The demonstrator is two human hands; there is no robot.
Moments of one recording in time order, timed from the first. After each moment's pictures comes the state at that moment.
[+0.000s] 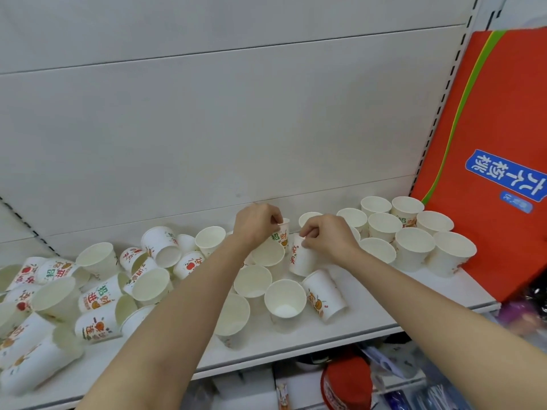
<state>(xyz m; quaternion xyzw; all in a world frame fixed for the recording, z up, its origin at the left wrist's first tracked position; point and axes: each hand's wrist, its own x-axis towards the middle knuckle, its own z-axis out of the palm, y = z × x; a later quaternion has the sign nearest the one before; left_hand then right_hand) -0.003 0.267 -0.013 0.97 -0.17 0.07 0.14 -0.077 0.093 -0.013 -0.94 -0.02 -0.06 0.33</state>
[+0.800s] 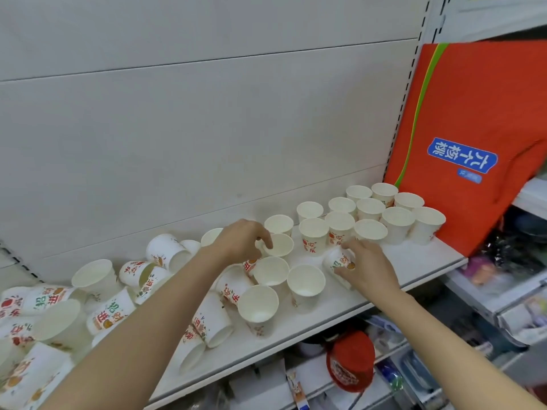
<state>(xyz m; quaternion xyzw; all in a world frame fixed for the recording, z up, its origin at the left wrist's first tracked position) -0.036 0.343 -0.002 0.93 -0.35 -0.05 0.10 -0.181 0.096 -0.057 -0.96 0.15 -0.12 0.22</state>
